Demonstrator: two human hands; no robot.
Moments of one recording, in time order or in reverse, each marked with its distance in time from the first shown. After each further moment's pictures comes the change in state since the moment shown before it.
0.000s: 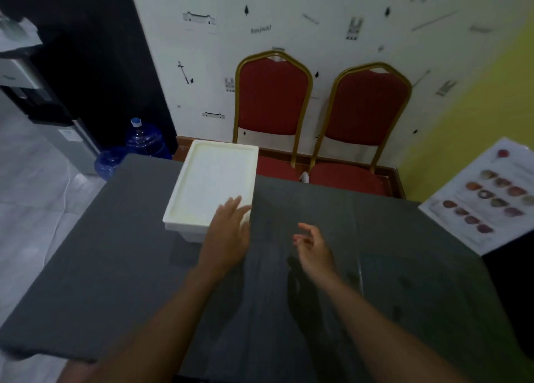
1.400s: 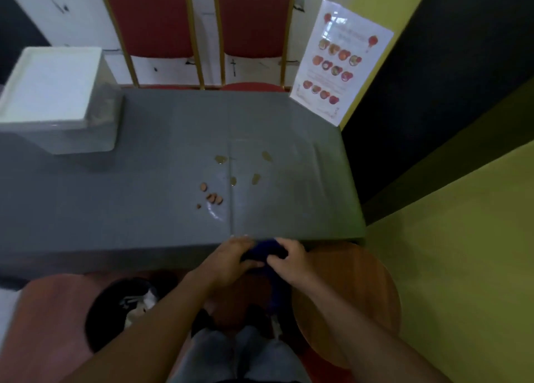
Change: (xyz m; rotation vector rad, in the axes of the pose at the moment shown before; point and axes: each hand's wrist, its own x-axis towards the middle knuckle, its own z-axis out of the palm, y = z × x) left_hand -0.281 0.262 0.188 -0.142 -0.914 0.094; right_hand -0.246 0.270 -0.240 0.031 -0.243 0.042
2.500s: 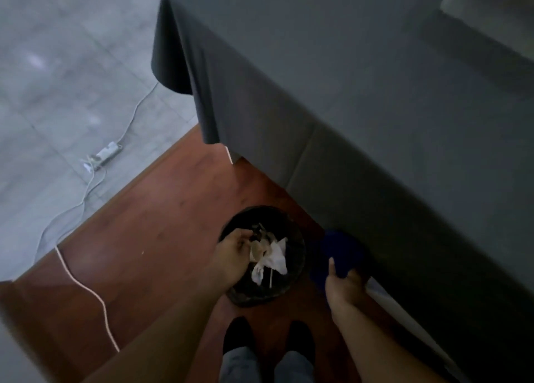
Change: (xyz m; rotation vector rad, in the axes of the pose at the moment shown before) left_hand -0.227 -0.520 0.109 -0.785 0.802 -0.894; right_hand 0.186 0.119 0.510 -0.516 0.093 0.555
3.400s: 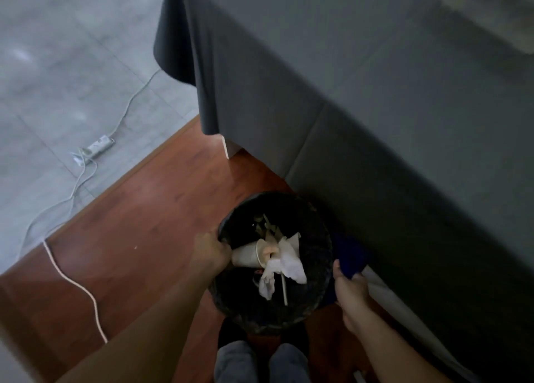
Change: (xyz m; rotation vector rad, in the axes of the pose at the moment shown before) left_hand -0.013 -0.023 -0.018 0.117 0.155 -0.081; right_hand -0.030 0.030 -0.035 0.278 -0.164 0.032
